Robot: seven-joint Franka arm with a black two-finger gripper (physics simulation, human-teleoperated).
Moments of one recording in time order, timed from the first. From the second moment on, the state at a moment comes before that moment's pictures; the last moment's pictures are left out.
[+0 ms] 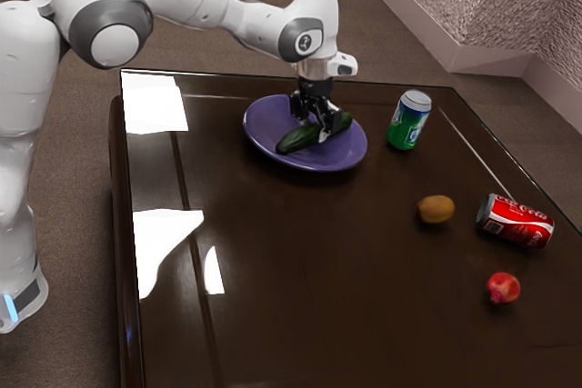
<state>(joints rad) -0.04 0.24 0.38 -1.76 -0.35 2.09 -0.02</state>
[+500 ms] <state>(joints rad) -0.05 -0.18 0.24 -1.80 -0.16 2.04 -0.19</state>
